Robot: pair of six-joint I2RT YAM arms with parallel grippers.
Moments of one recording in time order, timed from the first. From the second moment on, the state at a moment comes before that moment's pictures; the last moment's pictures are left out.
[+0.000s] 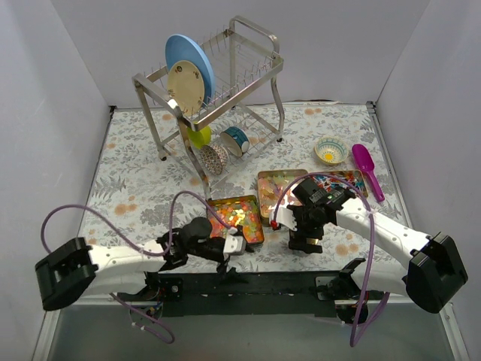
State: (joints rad) left arm -1.02 1.03 0.31 0.35 0.69 0.13; right arm 0.70 1.18 0.77 -0.97 -0.26 -0.85
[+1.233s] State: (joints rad) left arm -1.25 1.99 0.52 1.37 0.21 -0.09; right arm 0.69 1.10 0.72 -1.00 -0.22 -0.74
